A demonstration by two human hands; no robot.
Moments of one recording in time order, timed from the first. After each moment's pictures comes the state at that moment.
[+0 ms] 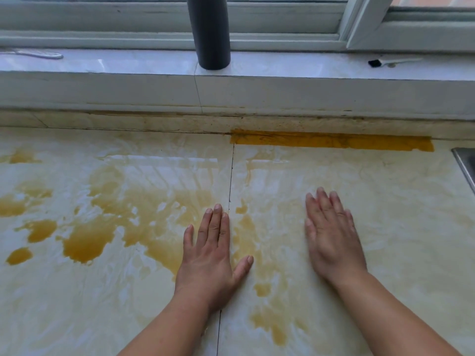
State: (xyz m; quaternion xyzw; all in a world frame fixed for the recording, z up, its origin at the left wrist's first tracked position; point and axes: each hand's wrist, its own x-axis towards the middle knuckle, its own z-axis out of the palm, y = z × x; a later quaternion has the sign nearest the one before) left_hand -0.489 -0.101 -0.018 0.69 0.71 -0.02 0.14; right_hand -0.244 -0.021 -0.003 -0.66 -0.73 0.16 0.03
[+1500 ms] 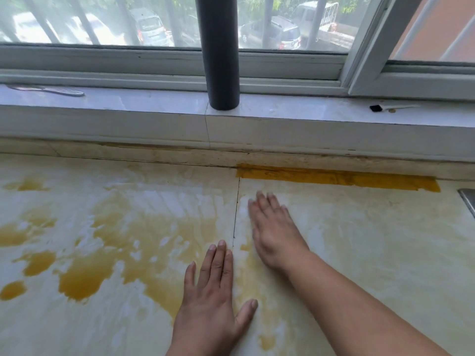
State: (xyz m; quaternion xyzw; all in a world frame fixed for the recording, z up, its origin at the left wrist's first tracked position) left_hand -0.491 -0.100 -0.040 0.70 0.71 0.01 0.05; right_hand -0.349 0.057 0.002 -0.52 -0.83 0.19 0.02
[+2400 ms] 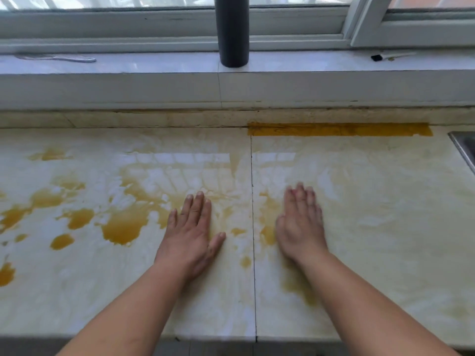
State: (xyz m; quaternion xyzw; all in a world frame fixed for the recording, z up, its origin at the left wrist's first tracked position) left_hand -0.595 -0.116 -0.007 0.69 0.70 -0.11 0.17; right_hand -0.351 -0.061 -0.002 -0.68 -0.70 0.21 0.03
